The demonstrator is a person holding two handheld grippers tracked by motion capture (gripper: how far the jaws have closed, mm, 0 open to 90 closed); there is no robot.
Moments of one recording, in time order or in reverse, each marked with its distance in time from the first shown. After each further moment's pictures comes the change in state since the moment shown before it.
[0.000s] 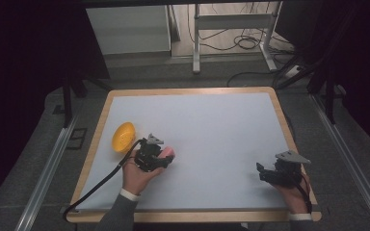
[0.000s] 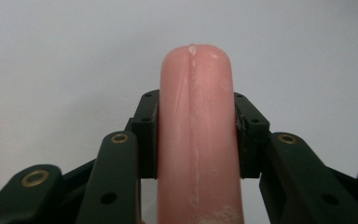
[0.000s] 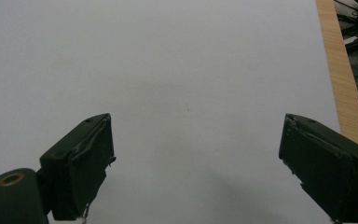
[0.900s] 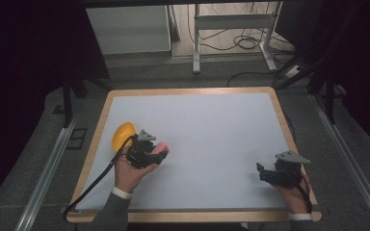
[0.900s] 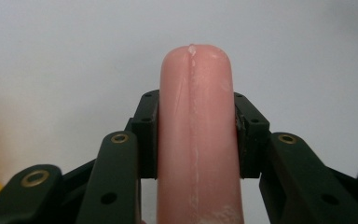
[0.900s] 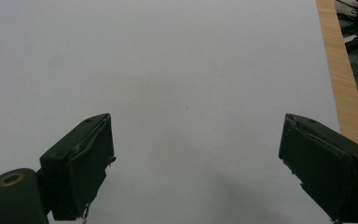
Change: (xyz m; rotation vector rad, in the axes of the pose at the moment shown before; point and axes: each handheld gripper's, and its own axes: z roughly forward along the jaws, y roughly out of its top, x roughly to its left) left arm 0.010 0.004 -0.023 -0.049 0.024 0.000; right arm 0.000 -0.001 0.001 0.007 -0.006 0.000
